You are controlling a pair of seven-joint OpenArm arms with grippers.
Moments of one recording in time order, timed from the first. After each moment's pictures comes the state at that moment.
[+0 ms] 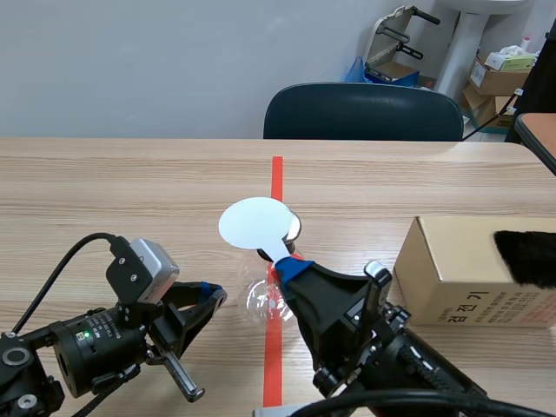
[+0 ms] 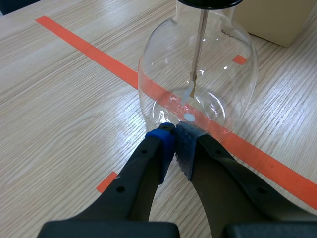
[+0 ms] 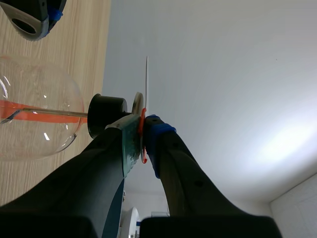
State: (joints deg) left arm 4.5 -31.6 38.3 72.5 -11.0 -14.0 -25.6; right arm -29.6 14.8 -18.0 92.9 -91.3 -31.2 22.8
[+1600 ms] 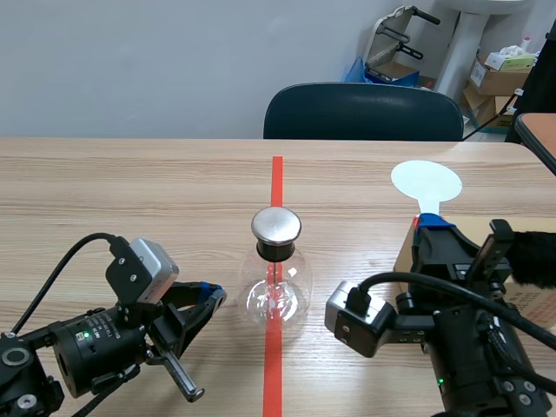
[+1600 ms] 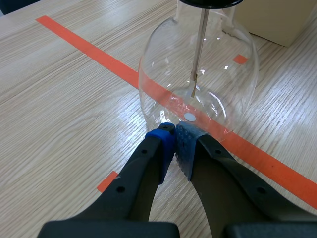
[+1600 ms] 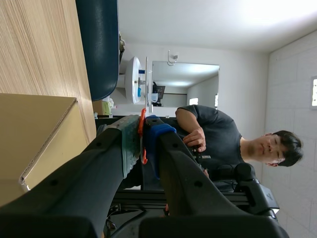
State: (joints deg) left arm 4.5 -31.6 38.3 72.5 -11.0 -14.0 -25.6; right arm -29.6 14.8 -18.0 92.9 -91.3 -31.2 -18.8
